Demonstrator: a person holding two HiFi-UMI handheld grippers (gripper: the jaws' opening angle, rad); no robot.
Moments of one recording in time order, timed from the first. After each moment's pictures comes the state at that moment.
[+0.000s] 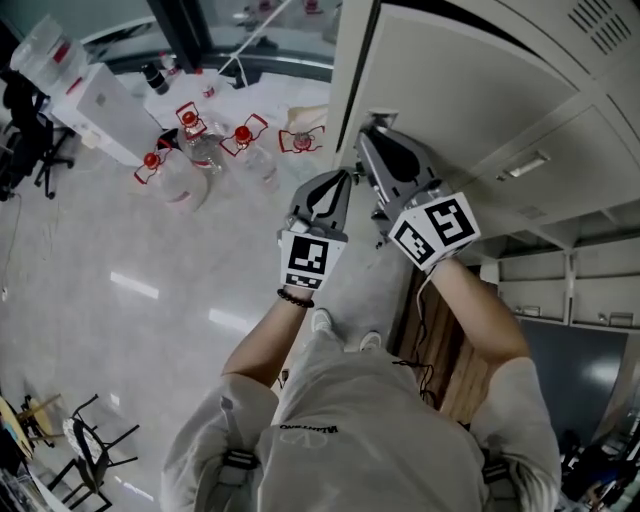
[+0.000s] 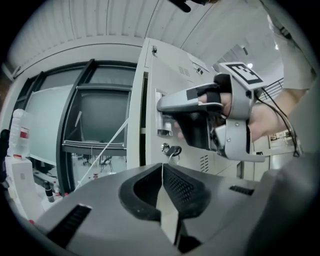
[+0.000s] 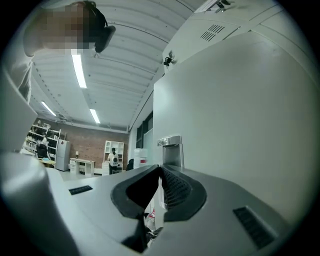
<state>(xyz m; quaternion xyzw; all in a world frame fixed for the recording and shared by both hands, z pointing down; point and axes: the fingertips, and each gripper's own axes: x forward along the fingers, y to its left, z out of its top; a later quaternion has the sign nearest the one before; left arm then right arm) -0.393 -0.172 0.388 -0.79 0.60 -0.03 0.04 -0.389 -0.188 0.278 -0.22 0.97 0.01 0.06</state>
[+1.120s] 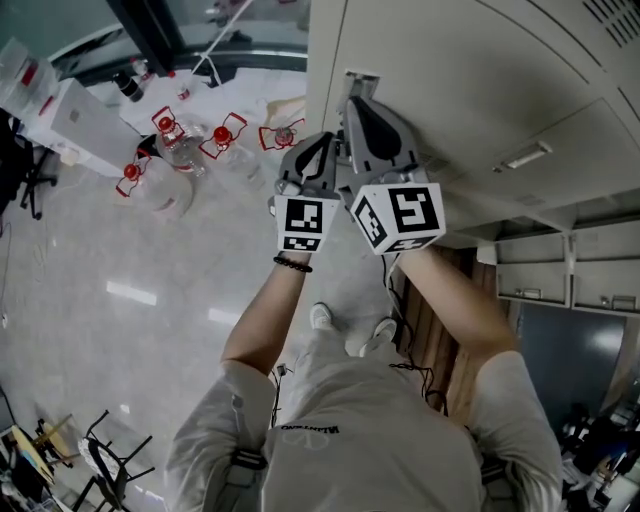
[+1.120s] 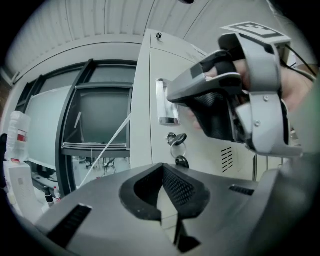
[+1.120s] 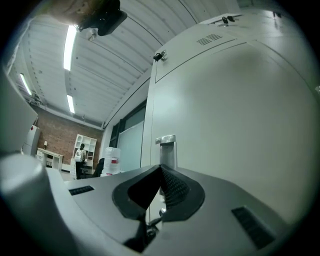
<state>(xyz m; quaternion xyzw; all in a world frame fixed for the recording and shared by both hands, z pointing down) -0.416 -0.254 0.400 -0.78 0.62 -0.03 0.06 -0.398 -0.244 0.279 -0.37 0.92 0.04 0.07</state>
